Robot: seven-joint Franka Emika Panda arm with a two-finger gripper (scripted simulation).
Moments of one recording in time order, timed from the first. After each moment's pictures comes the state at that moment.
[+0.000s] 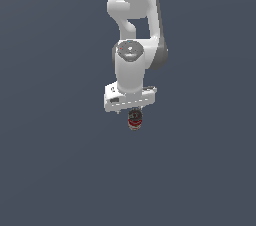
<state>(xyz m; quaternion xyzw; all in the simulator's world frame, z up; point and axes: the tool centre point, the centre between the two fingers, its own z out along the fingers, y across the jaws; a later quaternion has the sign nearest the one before) -0.005 0.007 0.138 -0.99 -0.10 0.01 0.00</state>
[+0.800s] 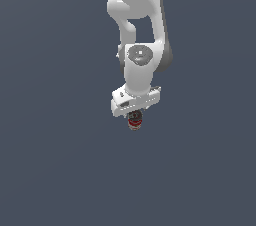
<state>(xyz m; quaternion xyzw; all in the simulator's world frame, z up) -0.003 0.033 0.125 -0.98 -0.19 0.00 0.00</state>
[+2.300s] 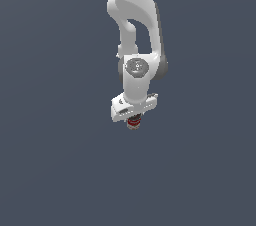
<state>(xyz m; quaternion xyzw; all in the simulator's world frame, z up) -0.004 0.027 0.083 -0.98 -0.19 0.00 0.00</state>
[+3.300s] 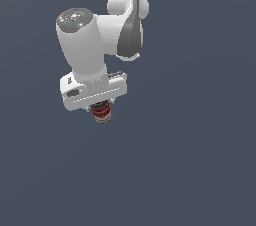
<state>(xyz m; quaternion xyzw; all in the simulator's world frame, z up) 0.031 -0.100 0.222 -0.98 -0.19 0.00 0.00</state>
